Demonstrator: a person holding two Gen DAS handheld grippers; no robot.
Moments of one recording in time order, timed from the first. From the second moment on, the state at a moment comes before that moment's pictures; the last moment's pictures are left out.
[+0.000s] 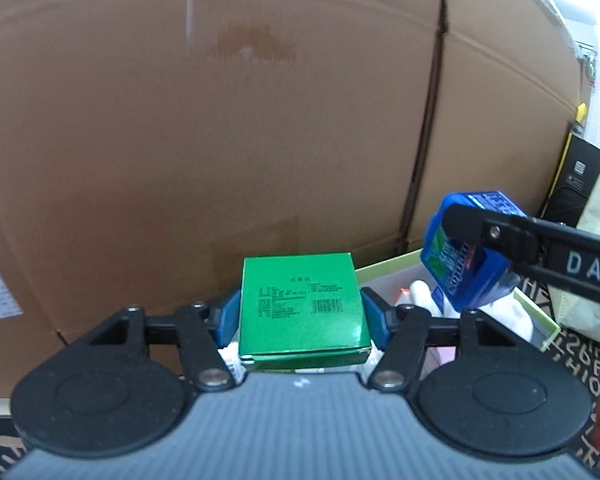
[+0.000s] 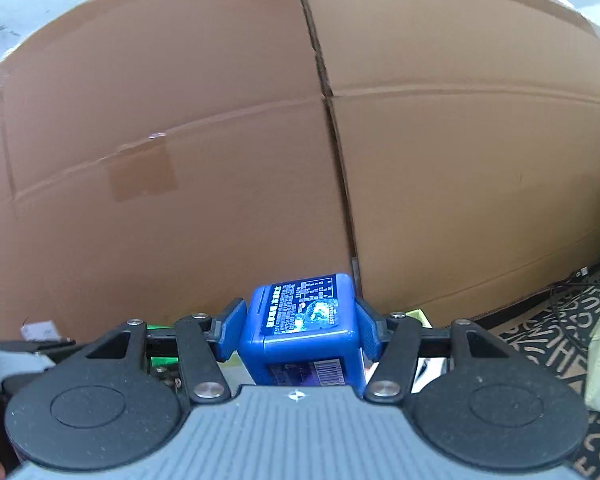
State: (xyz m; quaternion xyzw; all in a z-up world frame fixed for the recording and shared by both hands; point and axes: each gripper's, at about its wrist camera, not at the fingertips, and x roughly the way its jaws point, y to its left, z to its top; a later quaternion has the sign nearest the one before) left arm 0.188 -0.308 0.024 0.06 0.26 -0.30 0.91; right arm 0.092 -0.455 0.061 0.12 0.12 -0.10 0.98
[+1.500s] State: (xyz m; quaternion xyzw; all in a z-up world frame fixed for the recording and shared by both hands) left arm -0.026 -0.165 -0.019 0.07 0.30 -0.22 0.92; right arm -0.100 -0.351 -0.017 -0.02 0.21 -0.21 0.95
